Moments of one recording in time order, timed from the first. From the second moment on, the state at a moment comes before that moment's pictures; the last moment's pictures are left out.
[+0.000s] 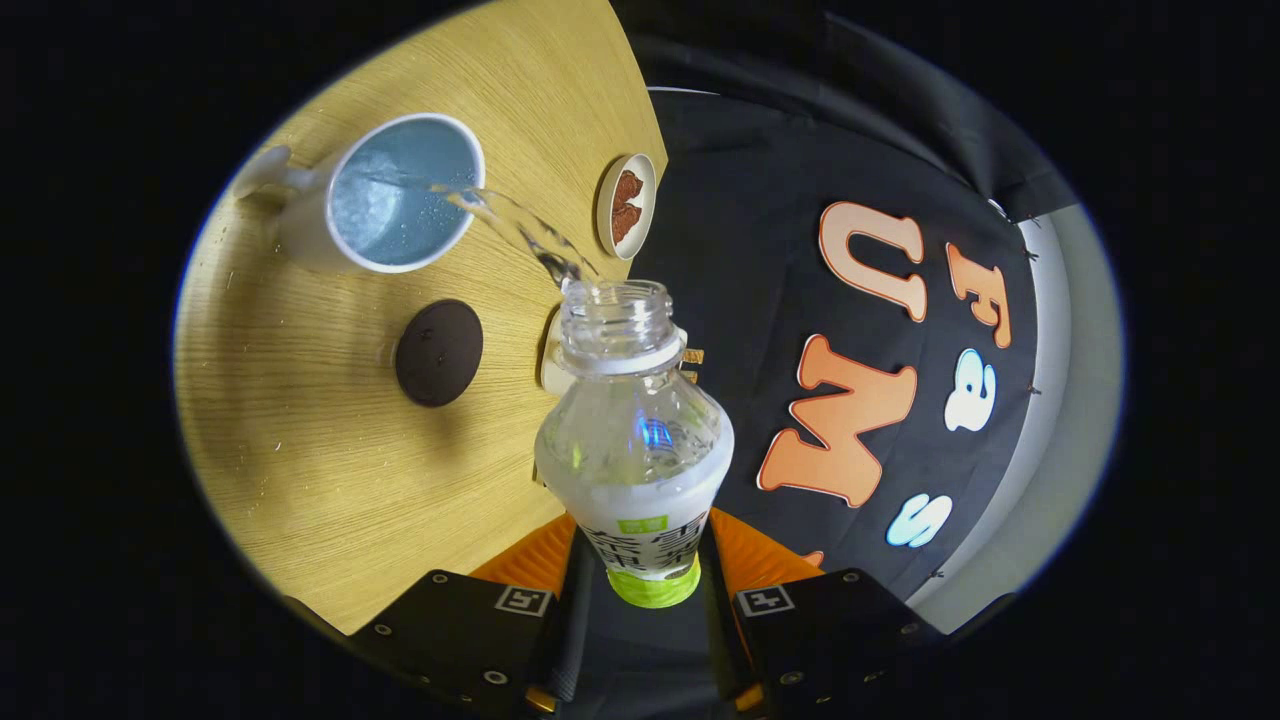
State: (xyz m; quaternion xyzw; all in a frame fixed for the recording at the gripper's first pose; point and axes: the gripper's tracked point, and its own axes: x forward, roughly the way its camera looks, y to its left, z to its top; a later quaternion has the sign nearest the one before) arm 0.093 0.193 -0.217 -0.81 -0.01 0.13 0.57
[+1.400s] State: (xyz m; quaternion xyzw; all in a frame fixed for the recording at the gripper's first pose) arm 0.091 0.204 -0.207 -0.85 -0.04 0.14 0.51
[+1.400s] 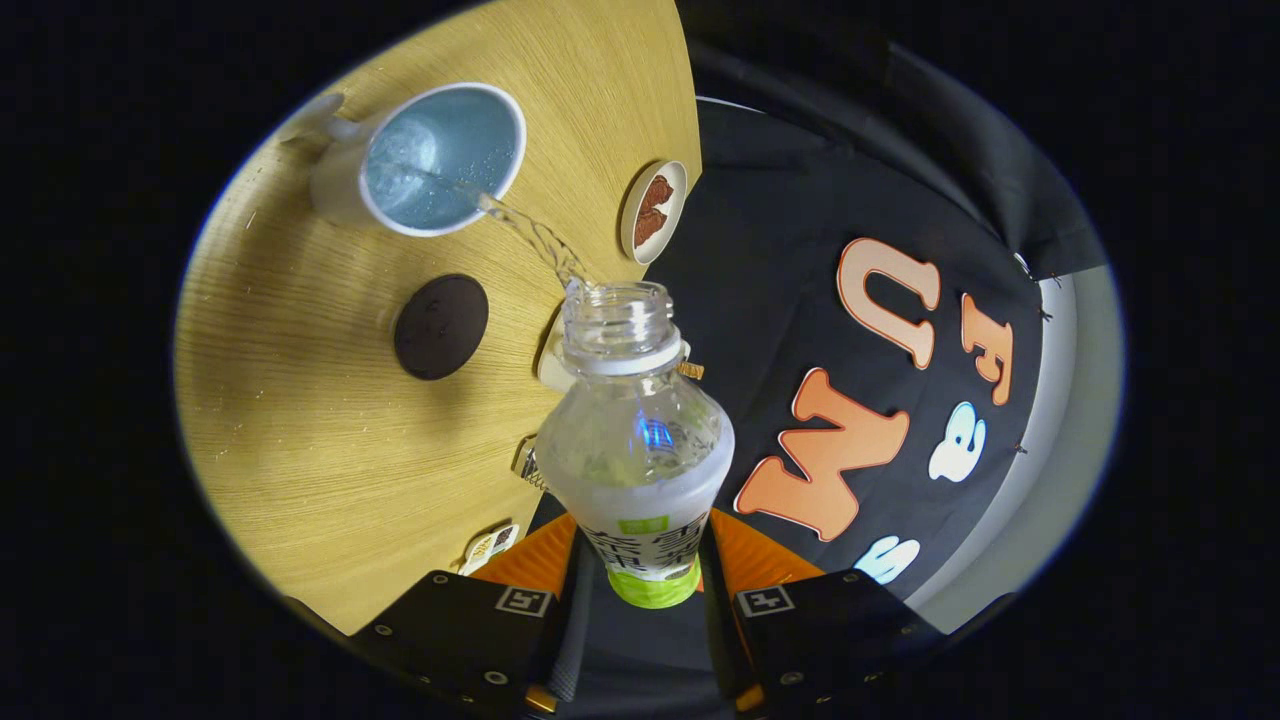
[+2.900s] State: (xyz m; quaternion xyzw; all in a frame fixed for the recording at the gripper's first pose) arm 0.091 0.229 -0.194 -0.89 -0.09 0.15 0.43
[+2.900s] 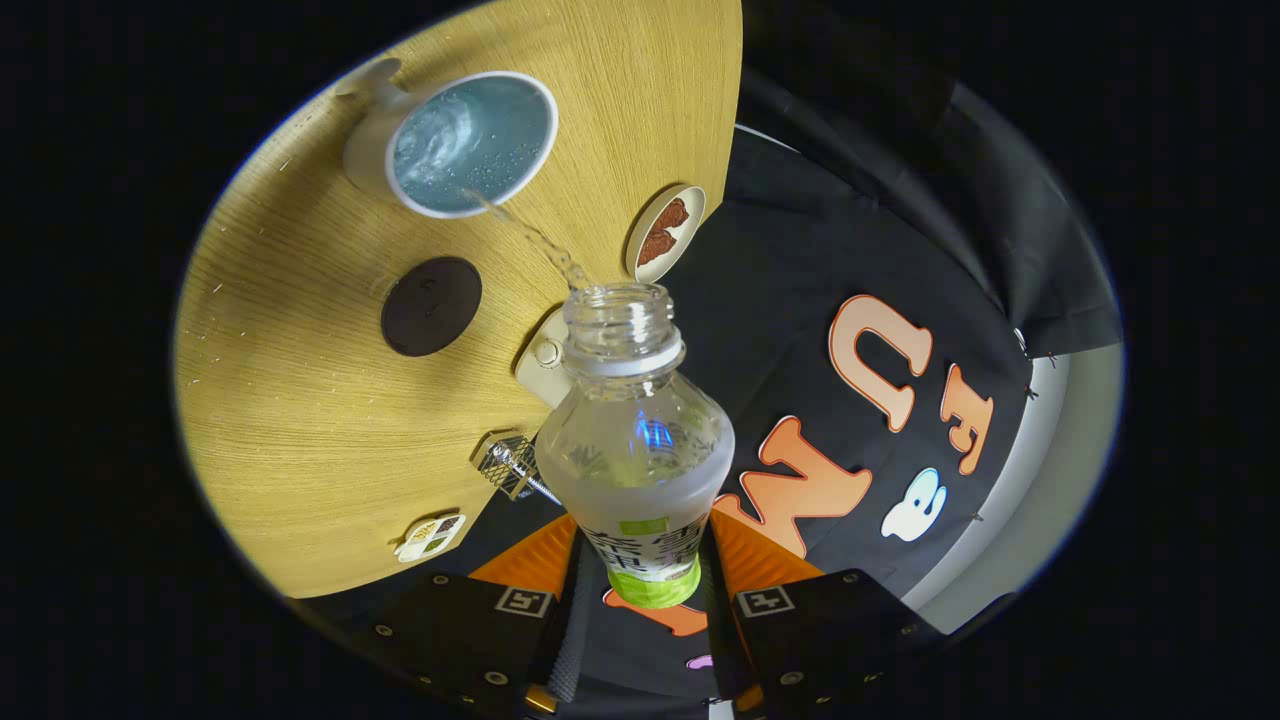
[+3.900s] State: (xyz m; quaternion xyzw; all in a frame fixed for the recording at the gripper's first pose) arm 0.076 0.188 -0.217 -0.74 0.02 0.17 0.65
